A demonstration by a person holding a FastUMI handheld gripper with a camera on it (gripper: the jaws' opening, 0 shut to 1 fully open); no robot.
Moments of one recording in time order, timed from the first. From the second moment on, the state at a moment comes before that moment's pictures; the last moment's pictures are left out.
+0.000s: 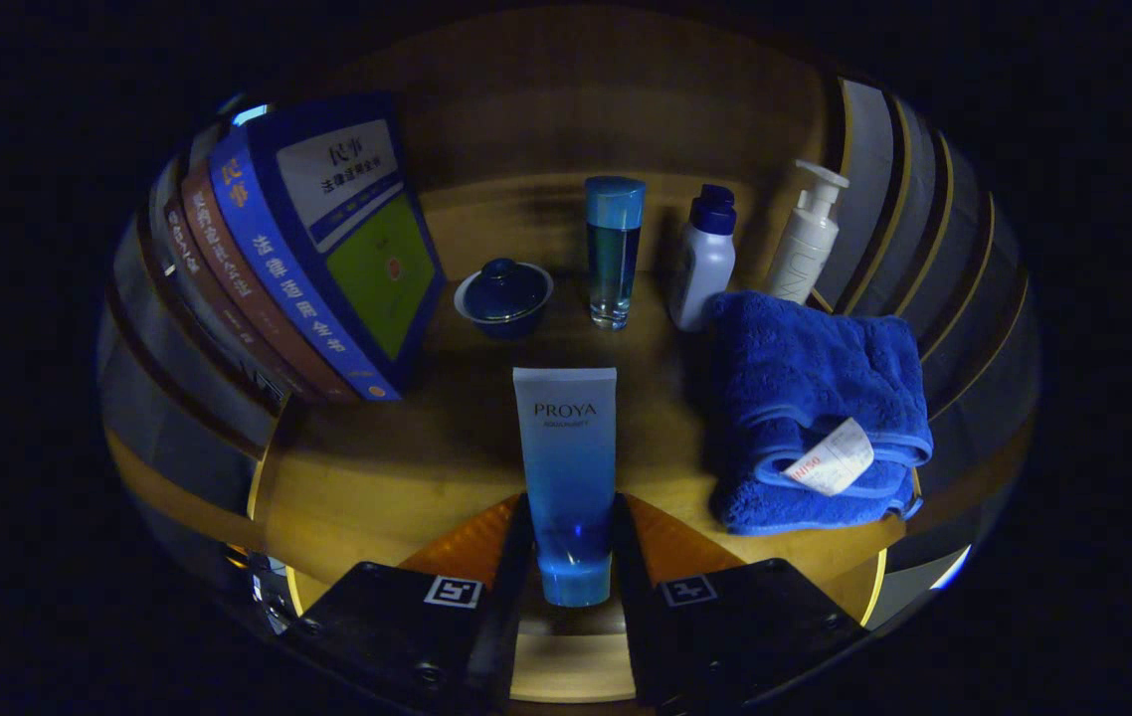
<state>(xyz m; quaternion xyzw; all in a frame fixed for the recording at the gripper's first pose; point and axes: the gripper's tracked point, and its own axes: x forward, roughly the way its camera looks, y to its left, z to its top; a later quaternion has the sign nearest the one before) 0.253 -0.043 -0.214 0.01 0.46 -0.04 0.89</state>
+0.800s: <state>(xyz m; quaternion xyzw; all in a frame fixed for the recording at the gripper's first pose) 0.239 -0.036 -0.193 0.02 0.42 -0.03 0.91</state>
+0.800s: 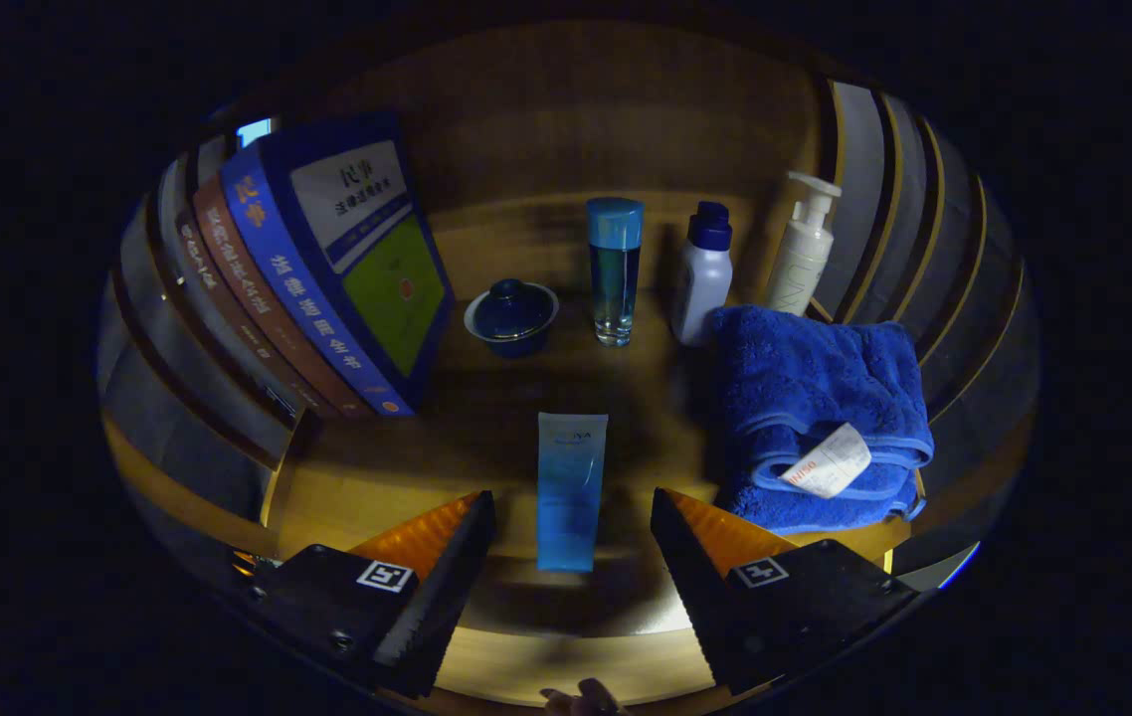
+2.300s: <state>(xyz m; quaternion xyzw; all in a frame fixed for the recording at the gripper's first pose) -0.084 -0.027 -0.206 0.04 0.18 -0.01 0.98</state>
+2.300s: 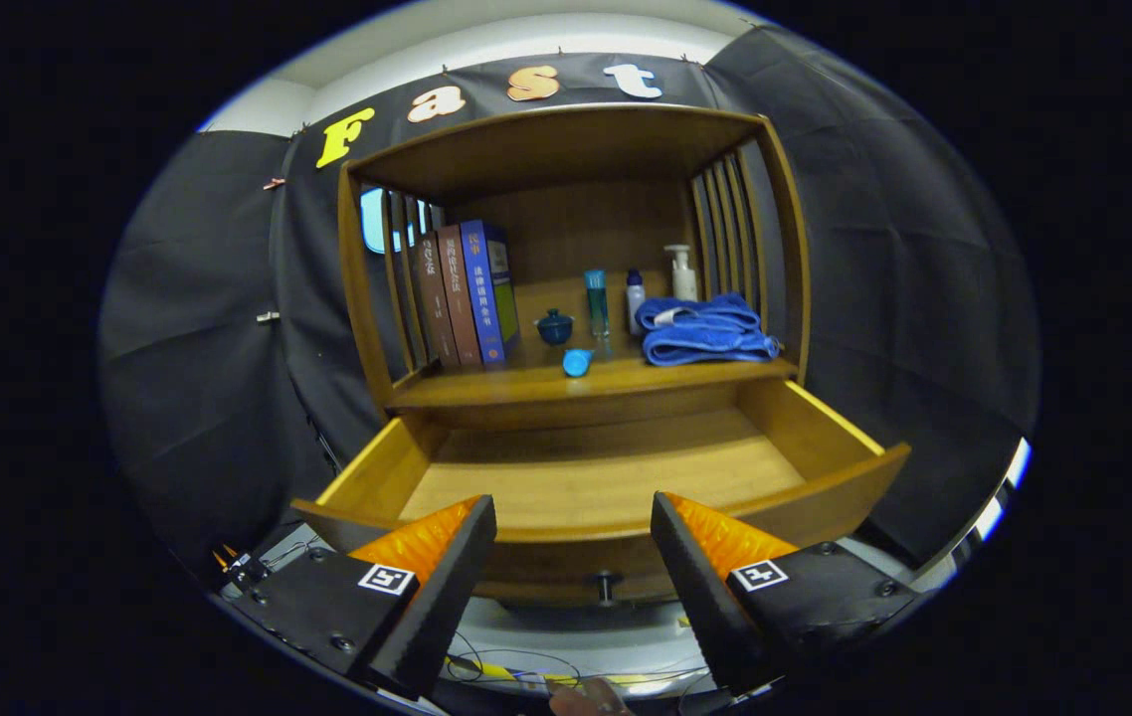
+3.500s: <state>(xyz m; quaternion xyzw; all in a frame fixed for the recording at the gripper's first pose) 0.020 -0.039 -0.270 0.03 0.19 -0.03 0.98</state>
